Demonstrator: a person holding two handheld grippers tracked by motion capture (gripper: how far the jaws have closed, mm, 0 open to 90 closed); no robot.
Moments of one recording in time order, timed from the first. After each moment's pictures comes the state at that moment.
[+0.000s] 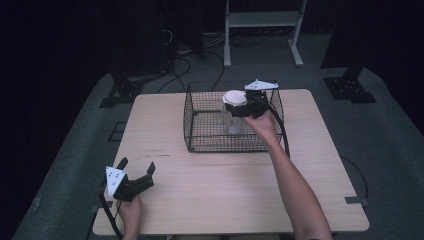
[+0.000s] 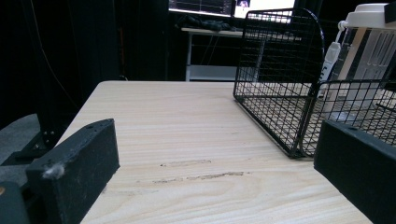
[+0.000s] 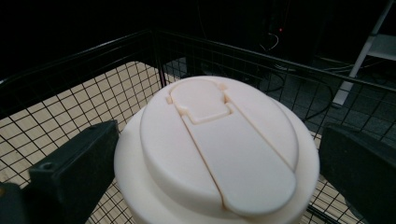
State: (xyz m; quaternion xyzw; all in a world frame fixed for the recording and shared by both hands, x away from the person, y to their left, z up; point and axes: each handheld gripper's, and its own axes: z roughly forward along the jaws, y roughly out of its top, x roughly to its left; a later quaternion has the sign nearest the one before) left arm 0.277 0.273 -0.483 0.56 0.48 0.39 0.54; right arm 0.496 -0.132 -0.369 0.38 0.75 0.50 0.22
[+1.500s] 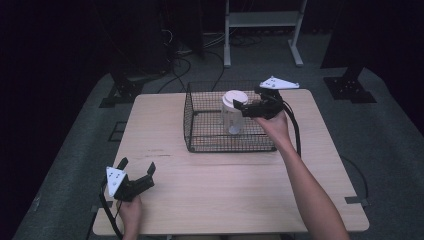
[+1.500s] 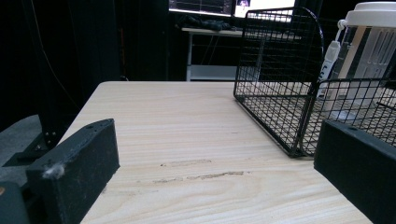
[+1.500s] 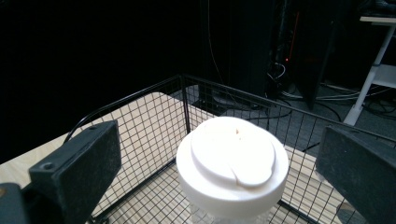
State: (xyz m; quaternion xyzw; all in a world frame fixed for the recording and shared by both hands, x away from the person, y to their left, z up) left arm 0.276 0.271 -0.483 0.56 0.48 0.40 0.54; right arm 0.451 -0.158 -0.328 0.35 0.72 0.56 0.22
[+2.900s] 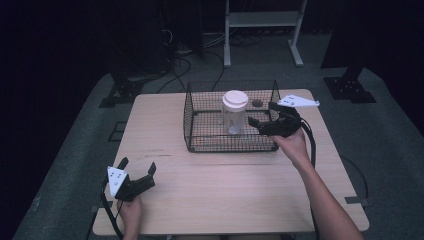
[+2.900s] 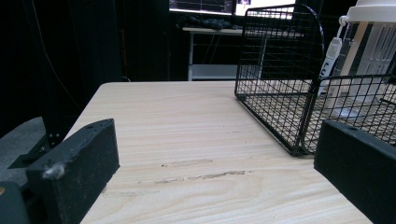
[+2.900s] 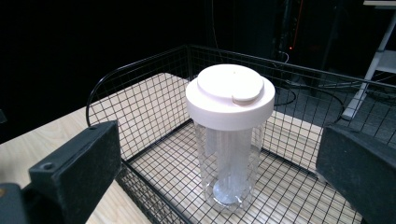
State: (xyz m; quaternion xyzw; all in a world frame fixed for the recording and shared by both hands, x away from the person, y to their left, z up) left arm 0.277 0.269 -0.482 0.57 0.48 0.40 0.54; right arm 0.405 -0.198 -0.345 0.35 0.73 0.55 0.21
